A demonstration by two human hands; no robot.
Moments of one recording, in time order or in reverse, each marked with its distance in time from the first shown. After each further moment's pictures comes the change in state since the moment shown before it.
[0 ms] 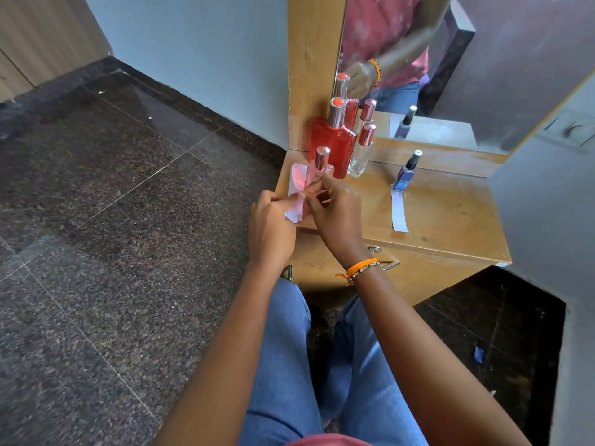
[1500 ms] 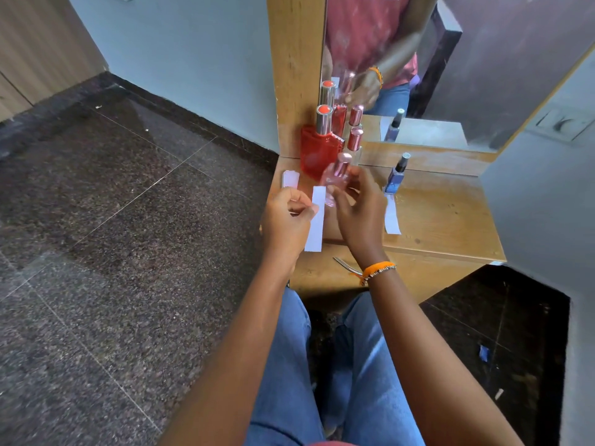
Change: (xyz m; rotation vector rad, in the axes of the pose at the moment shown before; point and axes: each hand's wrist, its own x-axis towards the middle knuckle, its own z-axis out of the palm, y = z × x) left_hand 0.000 0.036 0.007 -0.407 -0.033 -0.133; right_hand 0.007 0.011 -0.034 0.056 0.218 0.067
